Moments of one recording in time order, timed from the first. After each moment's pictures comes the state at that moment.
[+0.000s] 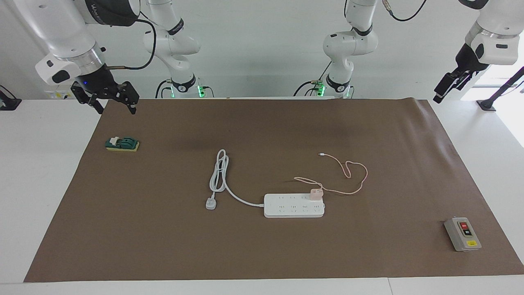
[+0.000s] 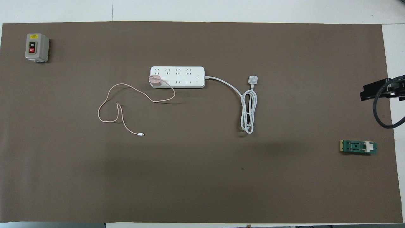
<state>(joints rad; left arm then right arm) 0.06 -0.05 0.01 -1.50 0.08 1.46 -0.34 -0.01 0.00 -0.05 -1.56 -0.01 1.54 -0.02</state>
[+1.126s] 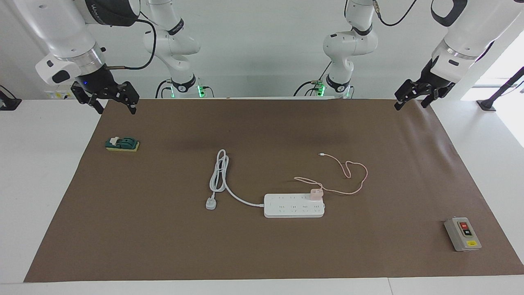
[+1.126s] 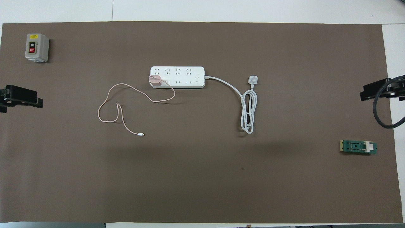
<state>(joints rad) 0.06 -0.06 -0.07 -1.62 -0.07 1.54 -0.03 -0.01 0.00 -0.05 -1.56 -0.01 1.54 -0.02</state>
